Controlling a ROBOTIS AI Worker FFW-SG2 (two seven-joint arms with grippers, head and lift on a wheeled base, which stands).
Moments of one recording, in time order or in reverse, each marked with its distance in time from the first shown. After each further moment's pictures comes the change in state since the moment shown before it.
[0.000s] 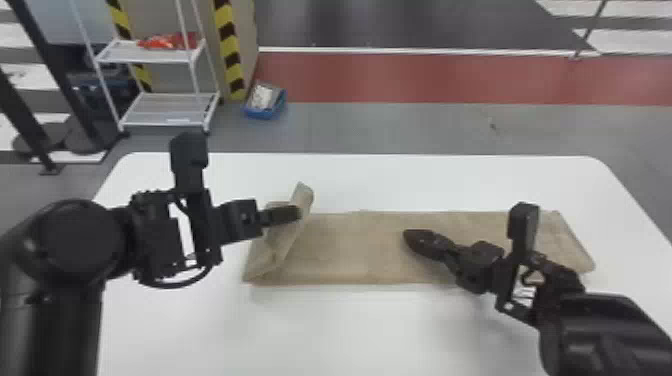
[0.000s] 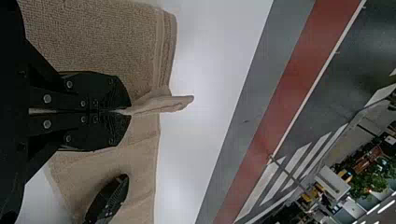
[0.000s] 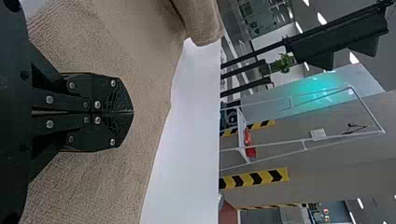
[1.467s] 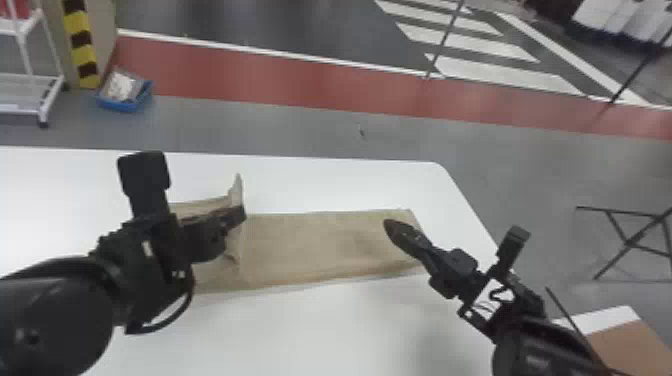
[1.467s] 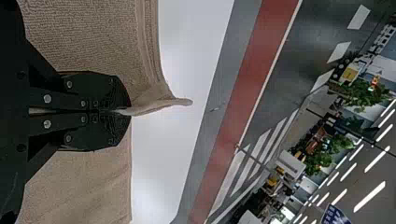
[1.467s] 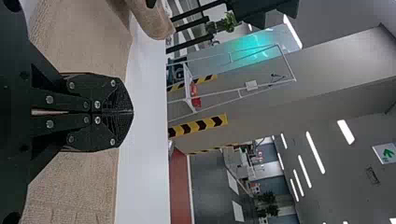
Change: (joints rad) left arm 0.061 -0.045 -0.423 0.165 -0.087 -0.624 0.136; right arm 0.168 -0.066 -0.370 -0.141 -0.183 -0.079 0.127
